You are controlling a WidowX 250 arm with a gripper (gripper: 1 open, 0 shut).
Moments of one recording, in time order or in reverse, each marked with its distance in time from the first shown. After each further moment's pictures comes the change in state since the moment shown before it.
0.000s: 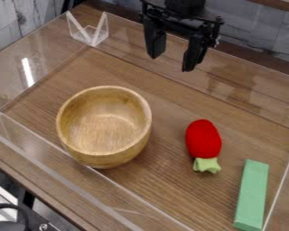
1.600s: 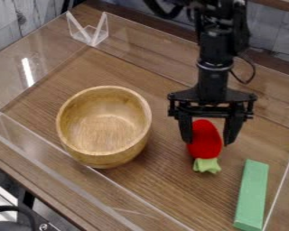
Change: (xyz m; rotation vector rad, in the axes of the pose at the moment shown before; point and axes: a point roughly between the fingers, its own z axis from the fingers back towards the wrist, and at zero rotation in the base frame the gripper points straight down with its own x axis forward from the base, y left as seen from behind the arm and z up) arm -0.013 -0.067 -0.085 -0.110 0.042 0.513
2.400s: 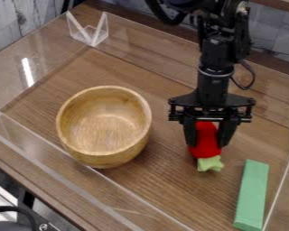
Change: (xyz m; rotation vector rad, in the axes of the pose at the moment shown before) arm 0.002 0.002 -0.008 0.026 -0.003 0.047
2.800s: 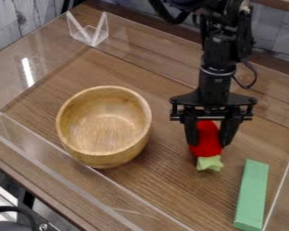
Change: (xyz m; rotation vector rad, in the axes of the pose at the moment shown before) arm 0.001 -0.001 0.000 0.009 0.003 0.015
